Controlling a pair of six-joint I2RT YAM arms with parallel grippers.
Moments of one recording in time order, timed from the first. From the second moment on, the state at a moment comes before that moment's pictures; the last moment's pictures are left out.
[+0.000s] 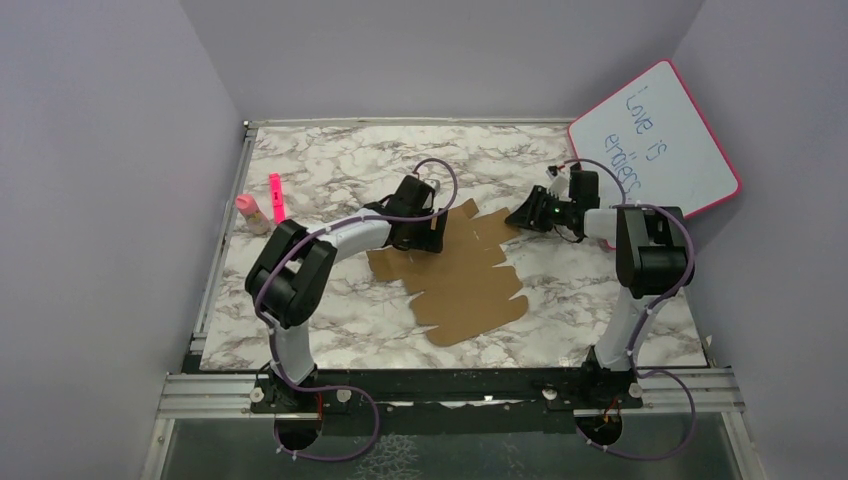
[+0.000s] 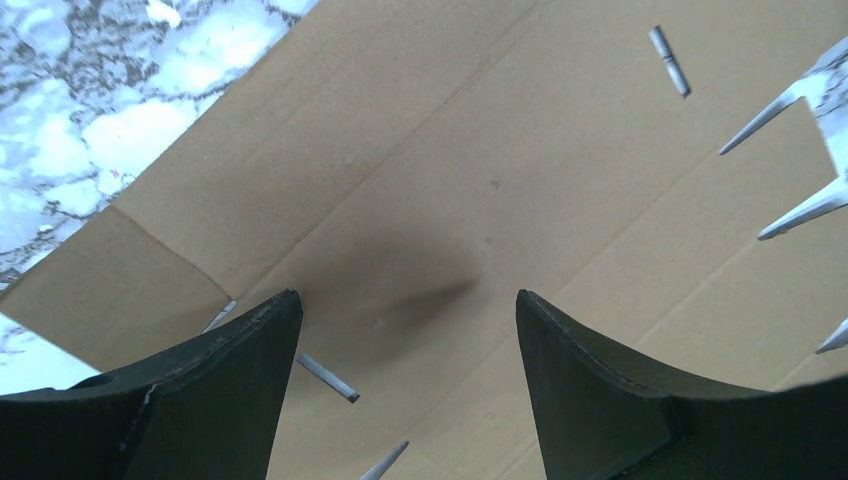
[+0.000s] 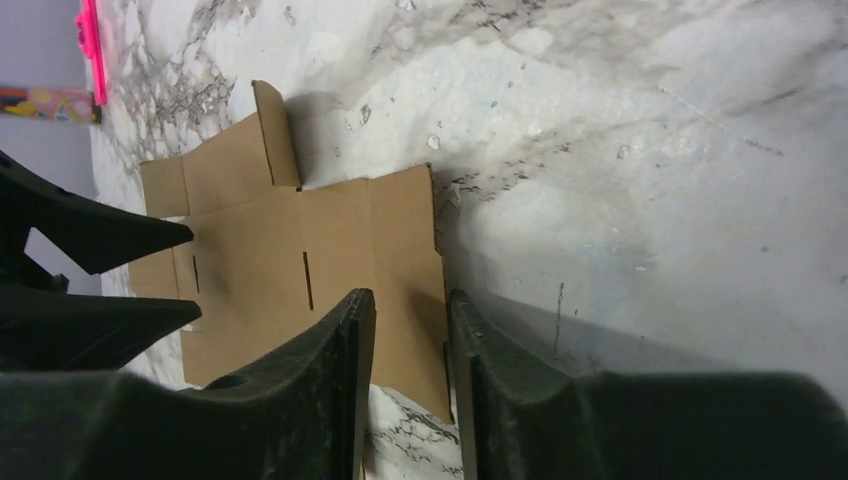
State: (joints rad) left arm -0.61 1.84 1.18 -0.25 0.07 -0.34; right arm 0.01 1.93 0.97 0.20 -0.72 0.37
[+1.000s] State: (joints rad) left arm -0.61 1.84 1.10 -0.11 0.07 -0.38; right arm 0.30 1.58 0.86 0.08 -0.12 0.13
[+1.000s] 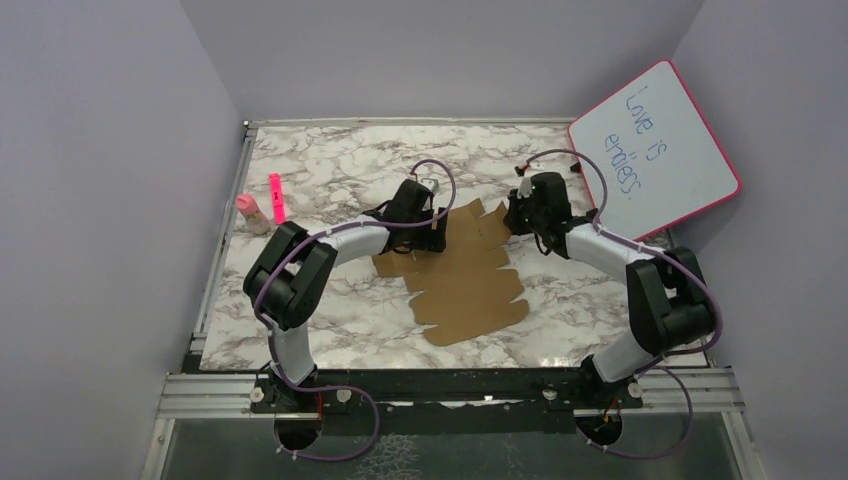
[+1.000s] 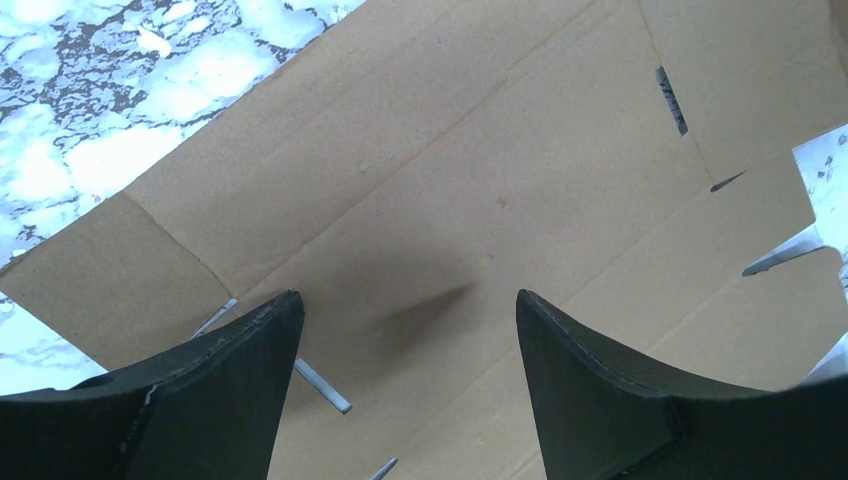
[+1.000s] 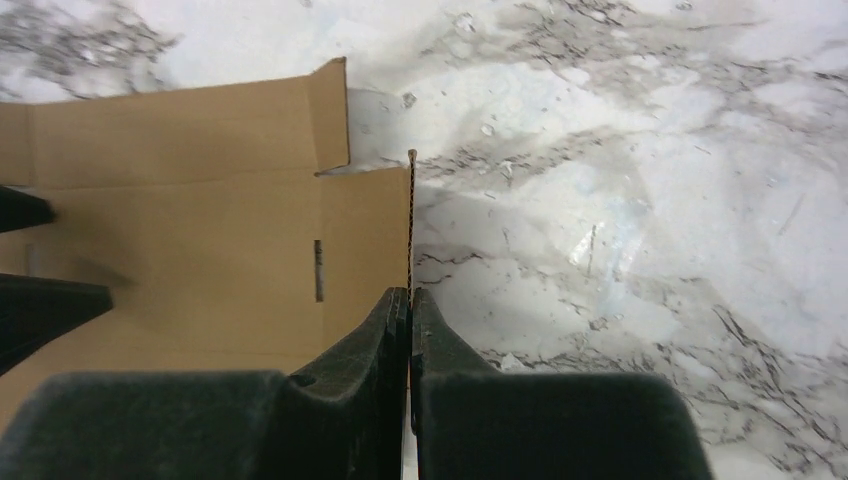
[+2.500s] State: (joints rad) left arm -0.59 1.83 0.95 0.22 0.09 -0.52; right arm 0.82 1.70 1.04 -0.12 0.65 -0.02
